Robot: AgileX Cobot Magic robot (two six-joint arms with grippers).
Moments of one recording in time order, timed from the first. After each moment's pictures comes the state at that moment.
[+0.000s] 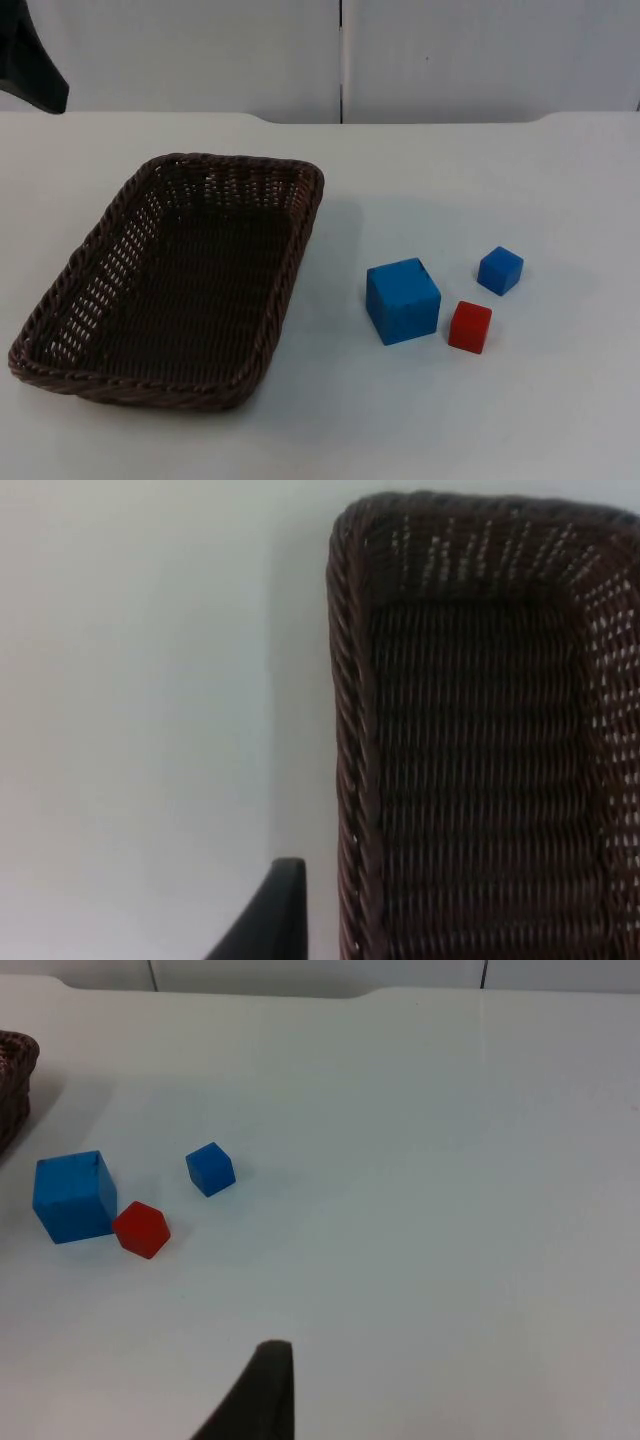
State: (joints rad) right arm 0.12 0.00 -0.52 -0.02 1.08 0.01; left arm 0.04 1.42 -1.00 -0.44 0.72 0.41
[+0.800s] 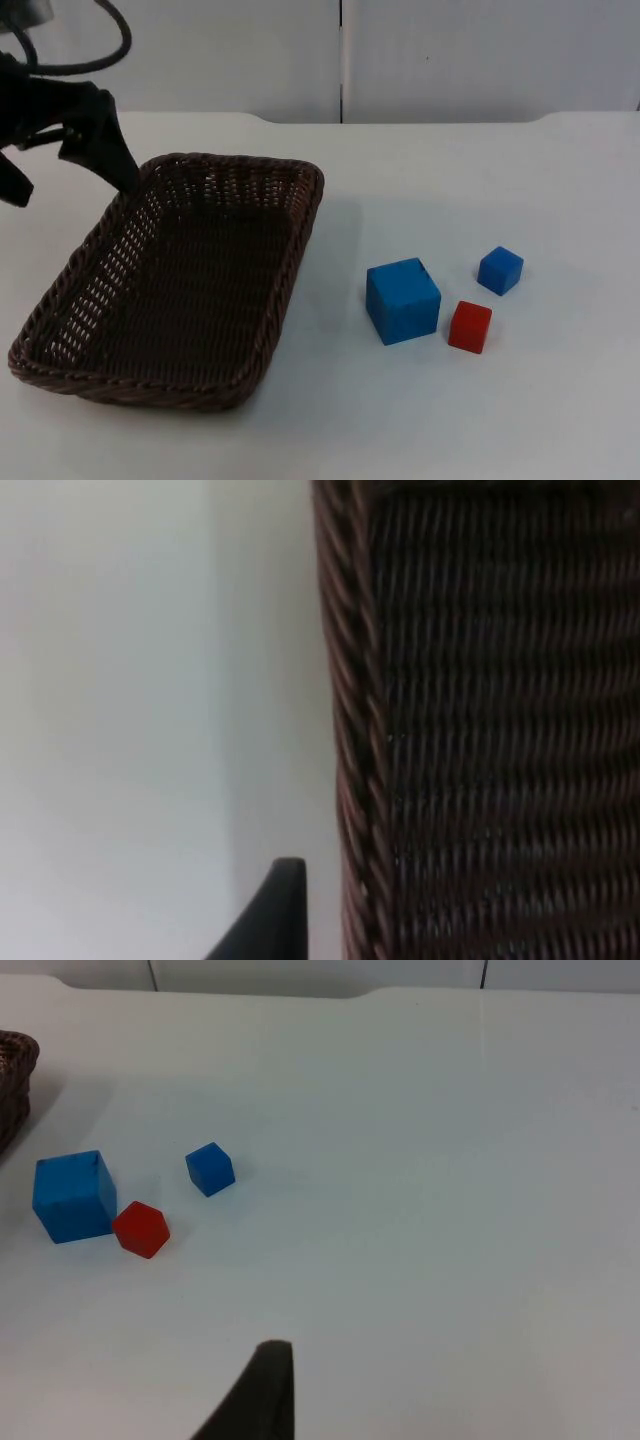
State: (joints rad) right arm 0.12 0.00 -0.52 -0.02 1.08 0.01; left arm 0.02 1.79 -1.13 -0.51 0.74 0.49
